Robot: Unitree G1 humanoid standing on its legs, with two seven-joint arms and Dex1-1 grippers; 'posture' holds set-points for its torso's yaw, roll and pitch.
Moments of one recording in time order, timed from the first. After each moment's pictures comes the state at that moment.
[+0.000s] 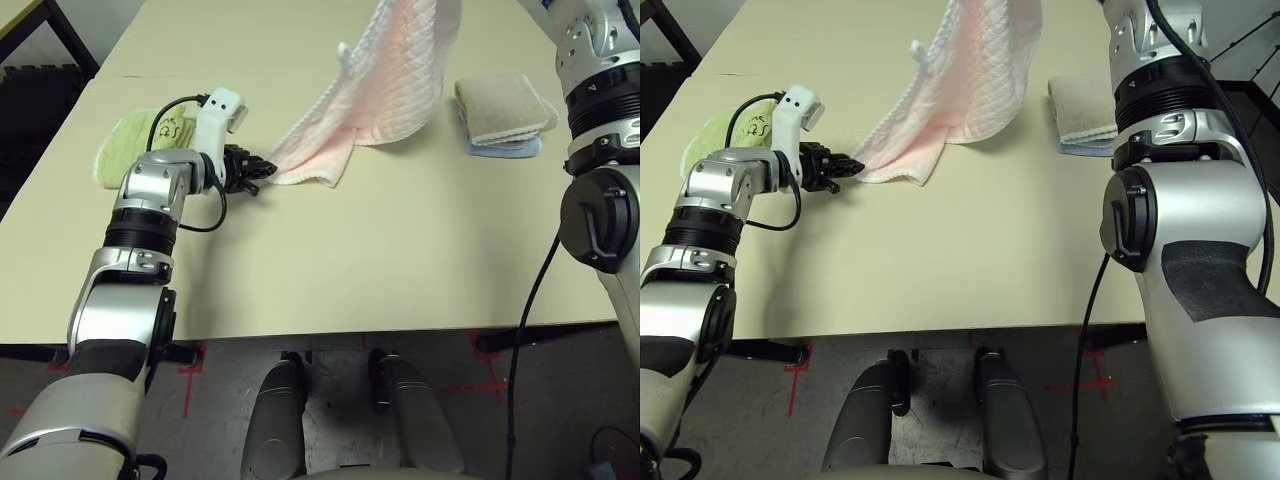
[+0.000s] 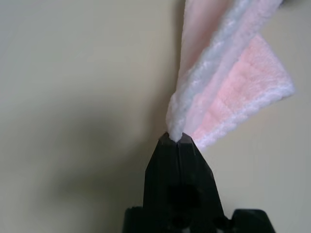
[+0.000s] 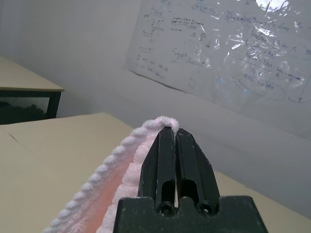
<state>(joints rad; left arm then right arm) -1.05 0.52 -0.06 0.77 -0.10 0.61 -0.88 -1.56 -0.44 -0.14 1.02 0.10 -0.13 0.59</state>
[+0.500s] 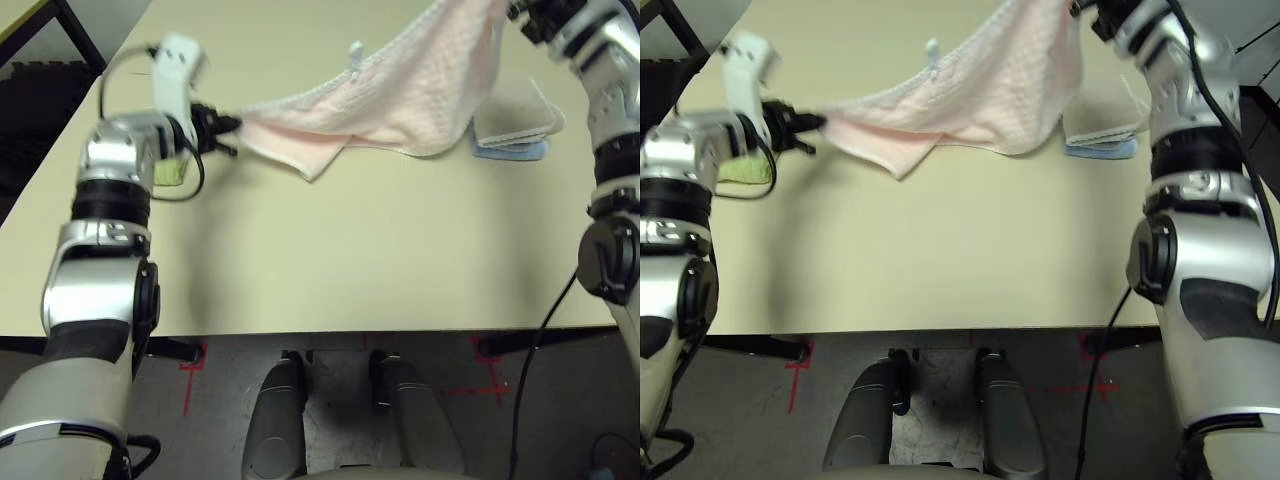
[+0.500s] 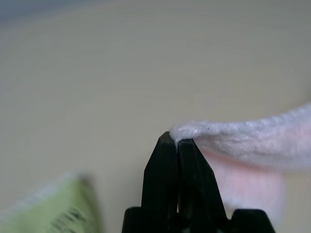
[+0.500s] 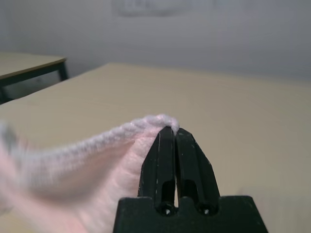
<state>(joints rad) -1.37 0.66 0.08 0.84 -0.08 0.44 -0.67 -1.07 -0.55 -0.31 0.72 0.37 0.30 0.70</state>
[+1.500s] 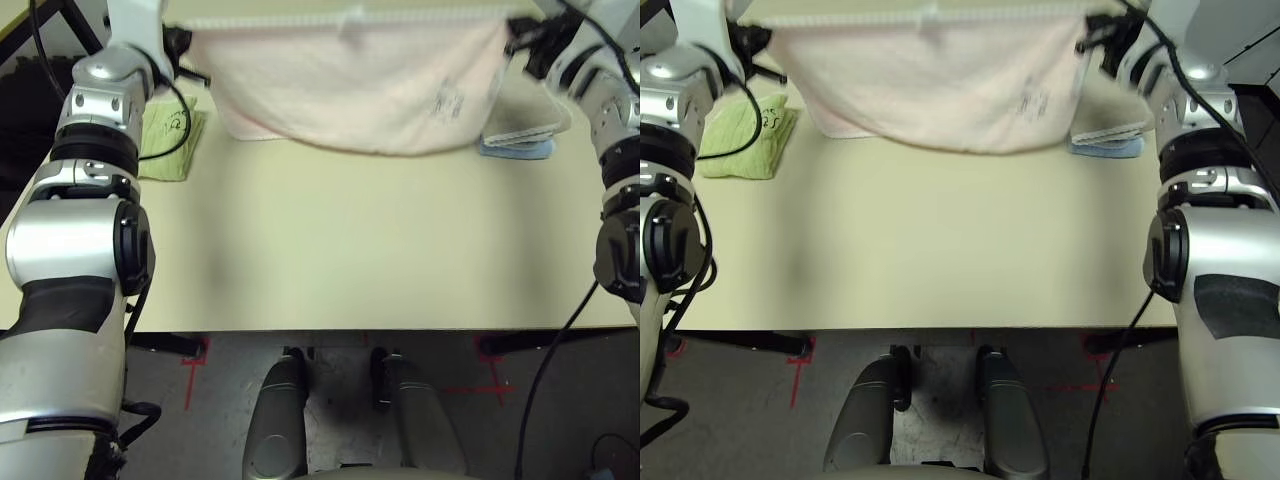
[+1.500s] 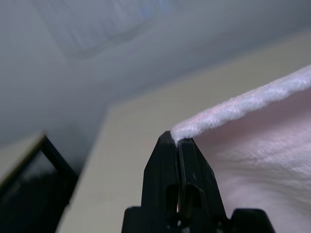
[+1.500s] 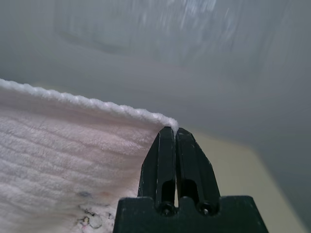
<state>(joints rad) -1.53 0.60 0.04 1.23 0.06 -0.16 -0.27 -1.42 -0.60 -0.17 1.15 0.16 -0.32 0.43</state>
